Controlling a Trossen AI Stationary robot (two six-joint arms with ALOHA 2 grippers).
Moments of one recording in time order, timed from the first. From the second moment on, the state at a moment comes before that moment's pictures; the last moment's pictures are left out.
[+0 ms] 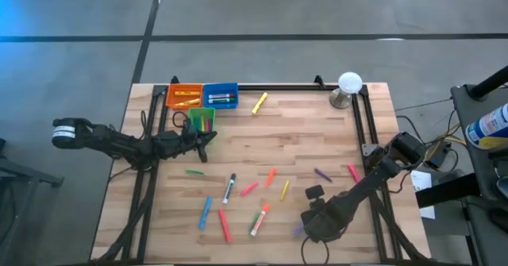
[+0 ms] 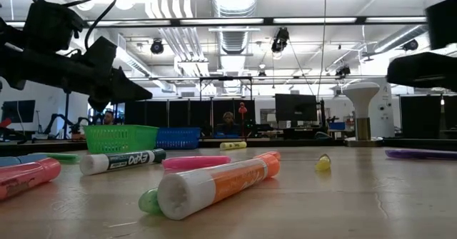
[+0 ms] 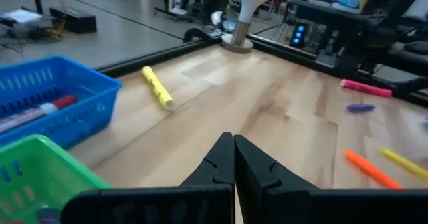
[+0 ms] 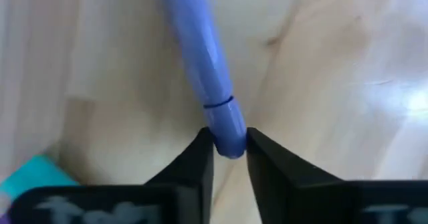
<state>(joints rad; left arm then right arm) 0.11 1.05 0.01 0.90 -0.35 -0.27 0.71 1.82 1.09 -0.79 0.13 0.43</state>
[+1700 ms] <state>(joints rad) -0.02 1.54 0.87 0.11 0.22 -0.53 0.29 1.84 1.43 -0.75 0.66 -0.51</state>
